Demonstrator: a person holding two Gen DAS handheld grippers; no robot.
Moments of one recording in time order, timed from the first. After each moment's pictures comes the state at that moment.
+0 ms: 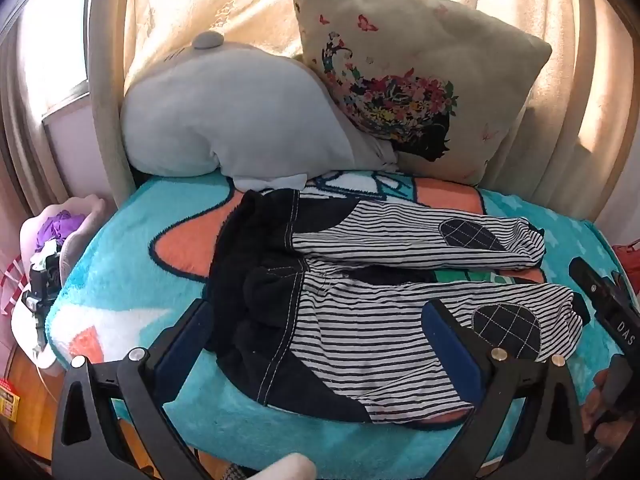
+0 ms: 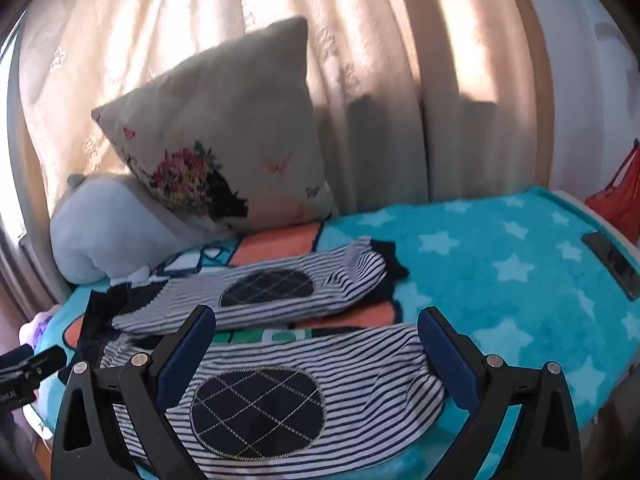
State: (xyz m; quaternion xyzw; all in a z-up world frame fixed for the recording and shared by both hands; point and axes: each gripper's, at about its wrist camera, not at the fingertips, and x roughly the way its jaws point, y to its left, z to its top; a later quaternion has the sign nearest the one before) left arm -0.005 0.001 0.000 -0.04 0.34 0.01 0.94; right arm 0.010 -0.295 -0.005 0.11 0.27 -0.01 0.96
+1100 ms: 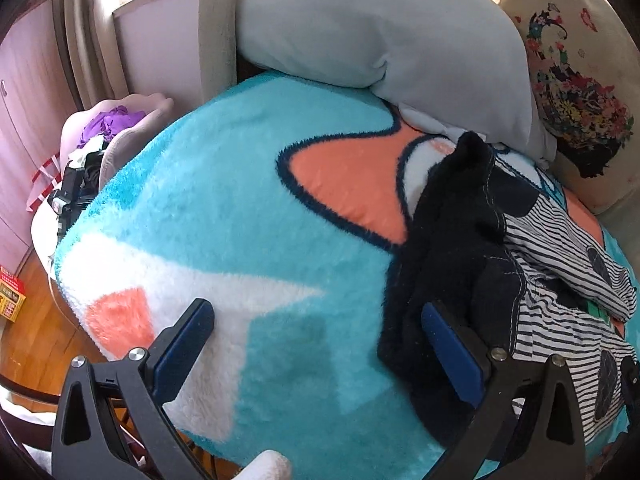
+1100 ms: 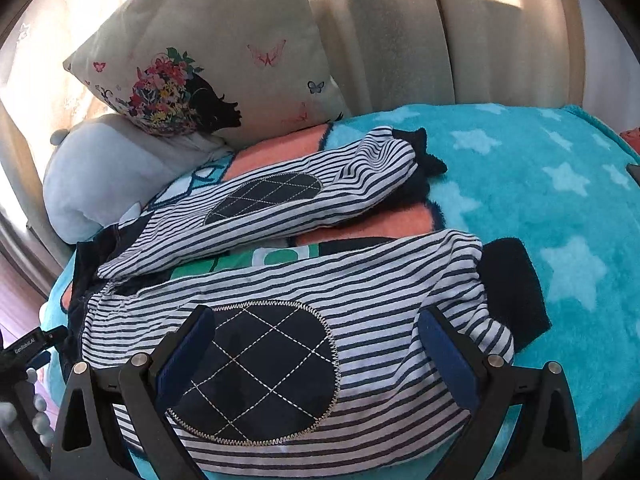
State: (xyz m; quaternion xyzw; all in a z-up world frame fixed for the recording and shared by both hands) left arm 0.032 0.126 -0.088 -0.14 0.45 0.14 0.87; right arm 0.035 -0.281 -0.084 0.15 0.39 0.01 0.91
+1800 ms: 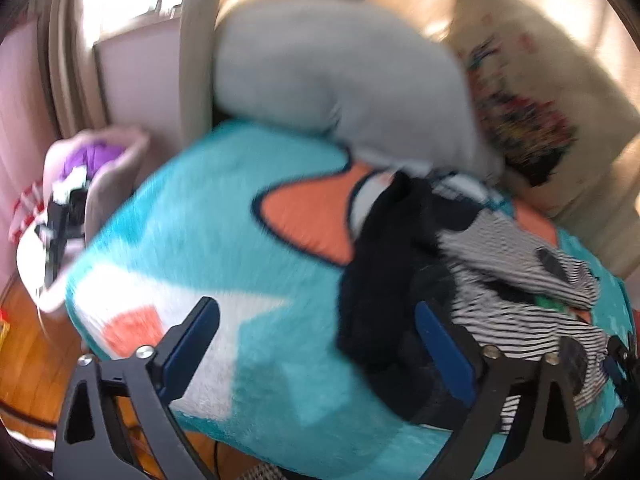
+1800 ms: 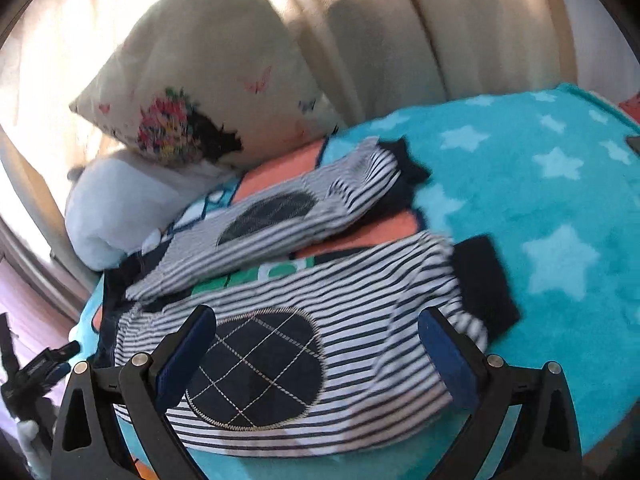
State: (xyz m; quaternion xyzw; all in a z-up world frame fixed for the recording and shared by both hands) left arm 0.003 0.110 -0.036 -0.12 0.38 0.08 0.91; right arm 0.014 -0.310 -0.067 0.21 0.36 0.03 0.91
